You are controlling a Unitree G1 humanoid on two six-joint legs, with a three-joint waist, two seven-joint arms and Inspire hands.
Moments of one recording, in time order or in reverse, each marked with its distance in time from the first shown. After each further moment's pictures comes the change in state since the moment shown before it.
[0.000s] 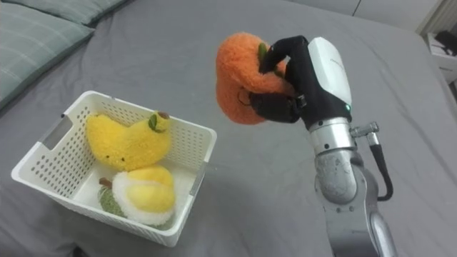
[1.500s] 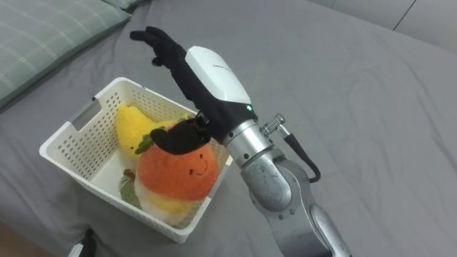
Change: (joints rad) left arm -0.044 0.016 -0.100 0.000 0.028 -0.006 0.019; right arm -0.060 0.019 0.359 -0.031 0.051 0.004 0.124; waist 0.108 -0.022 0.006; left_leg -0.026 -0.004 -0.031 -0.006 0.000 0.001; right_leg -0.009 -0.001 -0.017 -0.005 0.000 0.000
